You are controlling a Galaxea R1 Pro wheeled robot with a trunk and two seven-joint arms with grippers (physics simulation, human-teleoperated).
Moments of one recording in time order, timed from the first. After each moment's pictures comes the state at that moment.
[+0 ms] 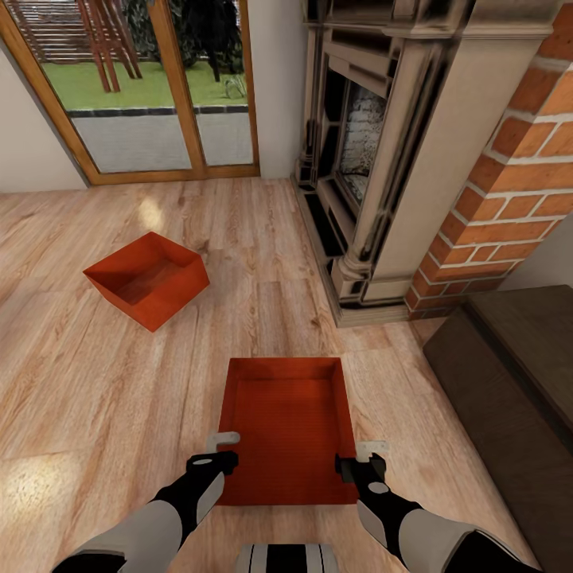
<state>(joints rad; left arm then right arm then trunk) -0.71 -0.14 0.00 -0.23 0.06 0.11 0.28 -0.73 0.11 0.66 -0.02 -0.58 -0.27 -0.19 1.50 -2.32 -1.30</state>
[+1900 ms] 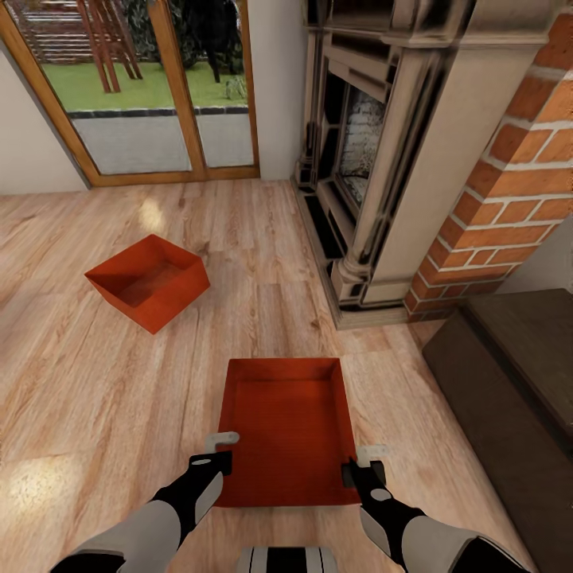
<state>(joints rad) -0.71 -0.13 -0.01 -0.23 0.08 0.10 0.28 -0.71 0.10 0.67 -0.02 -0.56 -0.29 -0.18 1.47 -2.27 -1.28</state>
